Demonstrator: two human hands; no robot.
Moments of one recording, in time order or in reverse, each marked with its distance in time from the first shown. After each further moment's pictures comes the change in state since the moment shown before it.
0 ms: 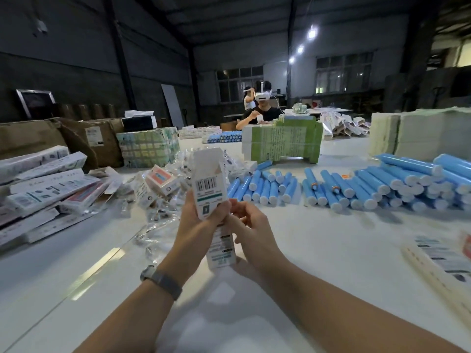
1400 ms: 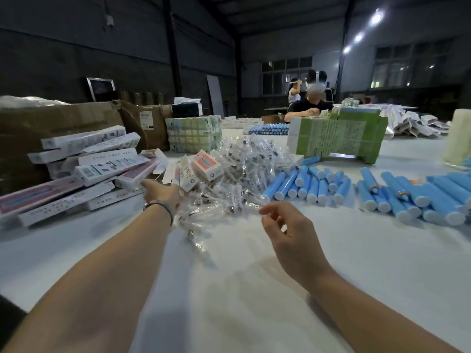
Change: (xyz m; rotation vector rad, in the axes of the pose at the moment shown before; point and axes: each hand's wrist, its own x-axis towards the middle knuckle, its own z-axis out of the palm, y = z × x) left_hand 0.108 -0.035 -0.169 0.519 0.894 -0.387; right_hand -0.001 0.012 0.008 -0.620 0.040 -0.374
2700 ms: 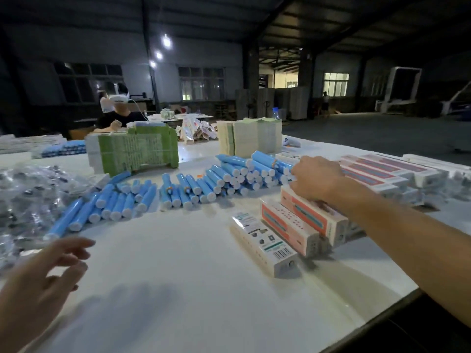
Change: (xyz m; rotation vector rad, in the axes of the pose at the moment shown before) left_hand -0.197 -0.025 0.033 -0.060 -1.060 0.745; right_hand -0.063 -0.052 -0.384 -1.621 -0.075 0.787
